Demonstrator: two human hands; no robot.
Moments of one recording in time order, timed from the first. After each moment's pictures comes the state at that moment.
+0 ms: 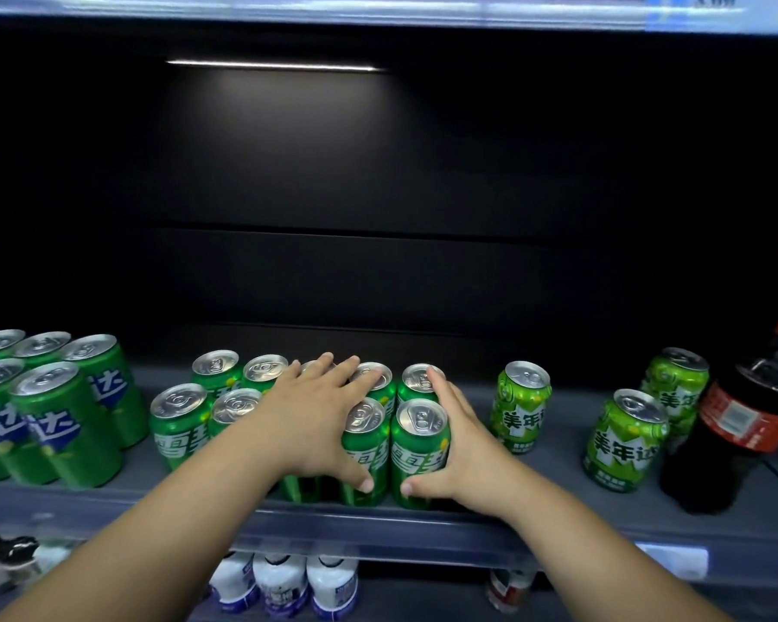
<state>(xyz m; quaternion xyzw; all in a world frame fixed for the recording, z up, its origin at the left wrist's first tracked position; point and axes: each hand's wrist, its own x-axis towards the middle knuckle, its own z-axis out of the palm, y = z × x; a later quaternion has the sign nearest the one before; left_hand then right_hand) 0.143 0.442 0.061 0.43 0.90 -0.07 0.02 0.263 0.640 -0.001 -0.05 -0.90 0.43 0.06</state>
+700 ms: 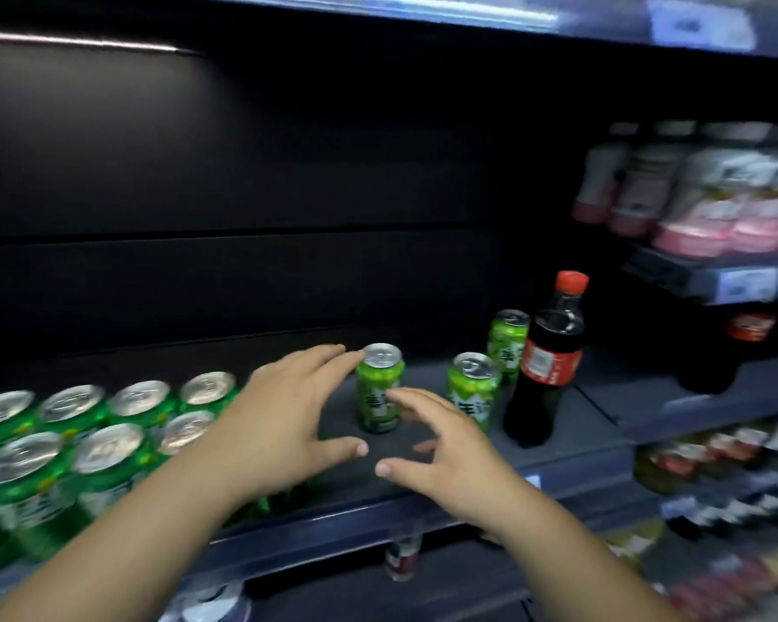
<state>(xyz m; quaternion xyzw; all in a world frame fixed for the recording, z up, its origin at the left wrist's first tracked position) 0.218 0.533 0.075 0.59 0.79 0.14 -0.07 0.377 0.696 0.012 -0.13 -0.87 0.42 0.21</state>
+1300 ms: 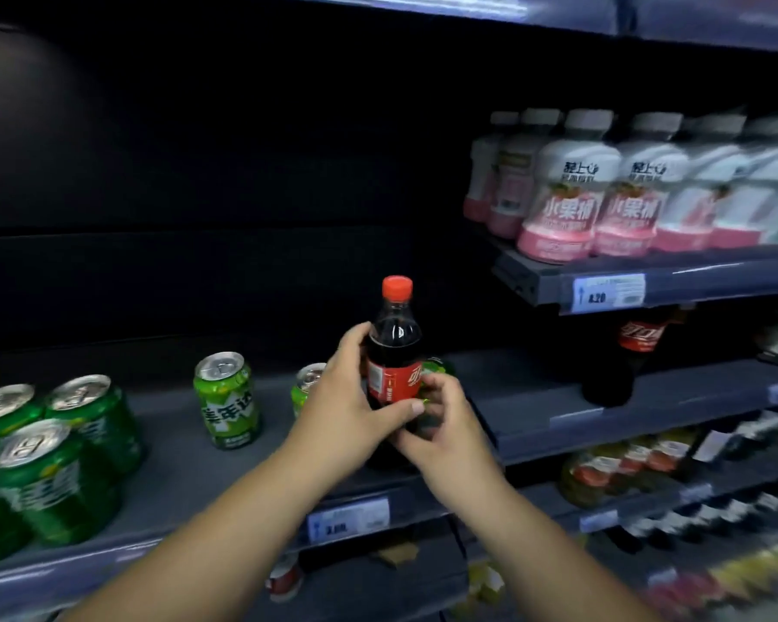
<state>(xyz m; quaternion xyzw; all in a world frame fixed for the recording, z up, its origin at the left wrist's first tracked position) 0.357 0.749 0.037 0.45 0.72 0.51 0.08 0.470 0.856 -0.011 -0.24 -0.76 0.52 0.31</state>
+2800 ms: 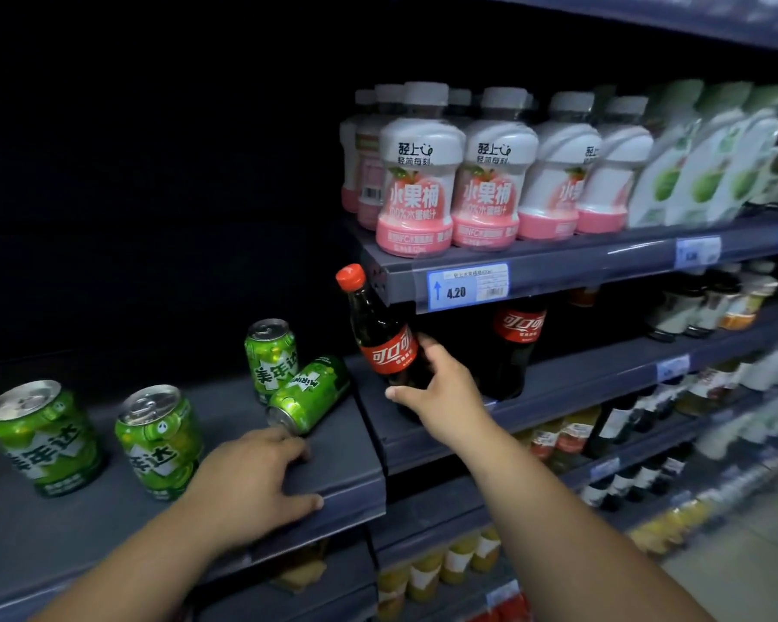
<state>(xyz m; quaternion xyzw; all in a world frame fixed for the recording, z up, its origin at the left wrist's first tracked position) 0.368 0.805 -0.028 0.56 0.83 0.05 0.01 0.524 1.024 -0.010 -0.32 -0.81 0.39 0.30</state>
